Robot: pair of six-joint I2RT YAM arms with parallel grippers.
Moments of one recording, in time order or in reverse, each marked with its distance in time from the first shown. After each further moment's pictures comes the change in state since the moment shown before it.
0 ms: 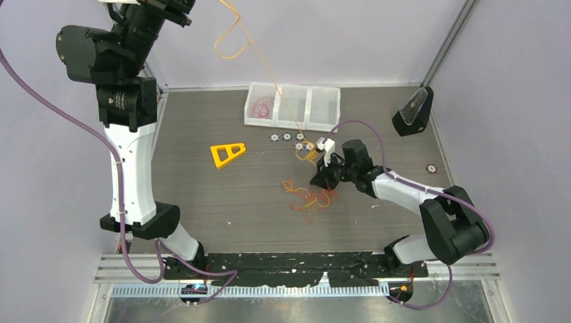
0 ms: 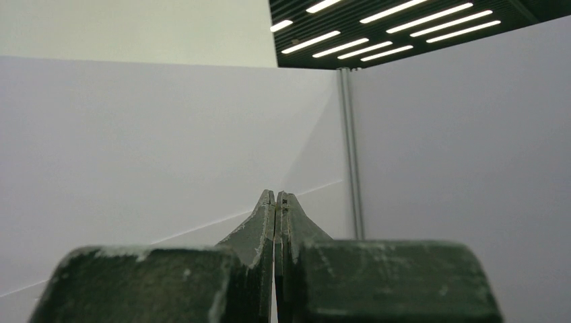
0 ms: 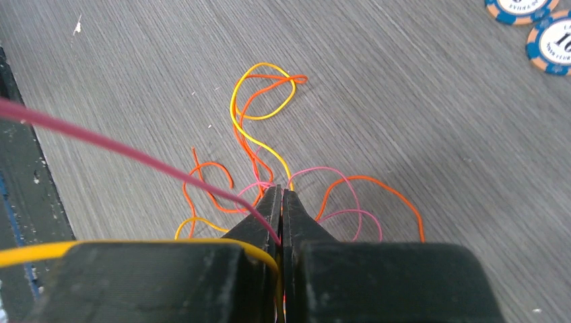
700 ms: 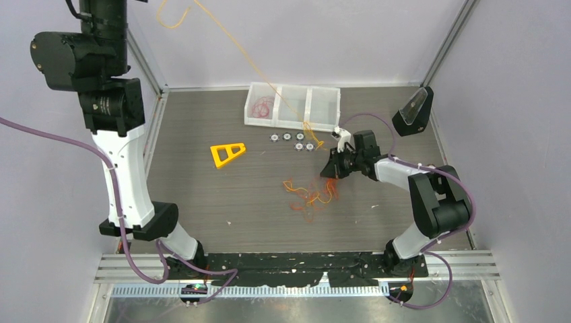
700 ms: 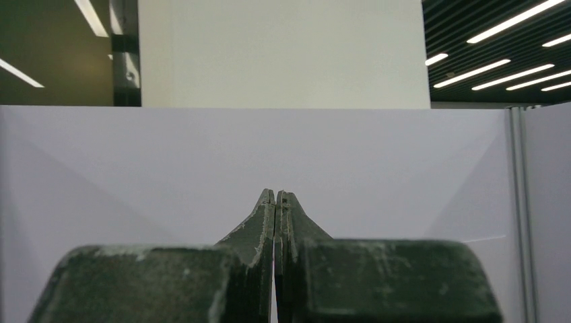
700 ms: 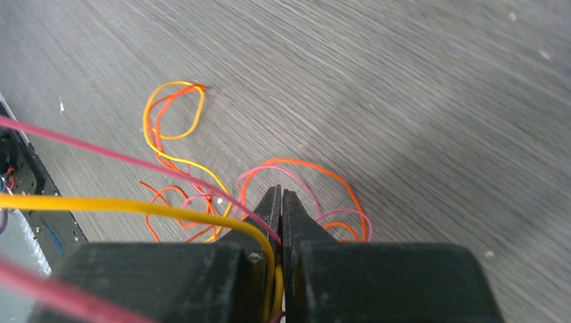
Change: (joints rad) left arm 0.076 -0.002 0.072 -0.023 -0.337 0.226; right arm -0.183 0.185 0.105 -0.052 -0.052 0.194
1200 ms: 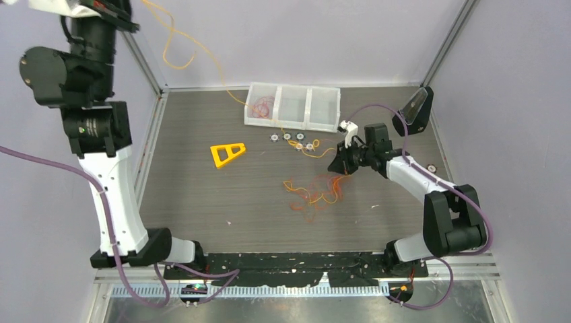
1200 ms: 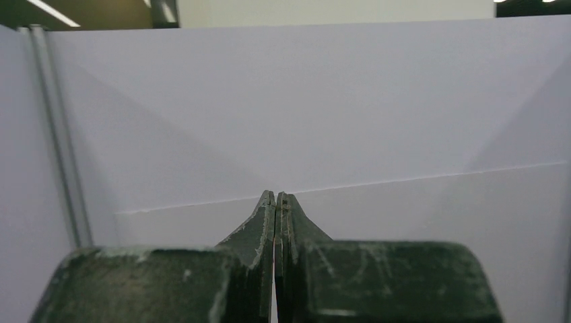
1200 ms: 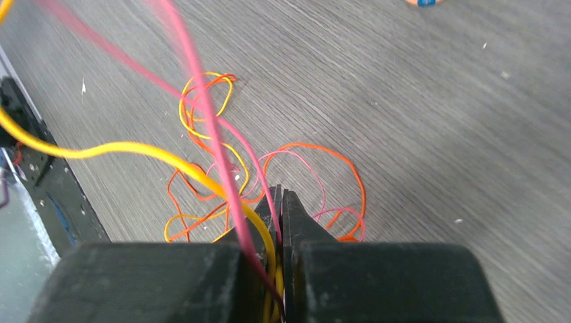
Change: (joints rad) left arm 0.116 -0.264 -0.405 -0.059 0.068 0.032; right arm -0.060 -0.157 0.035 -0.180 -0.048 -0.144
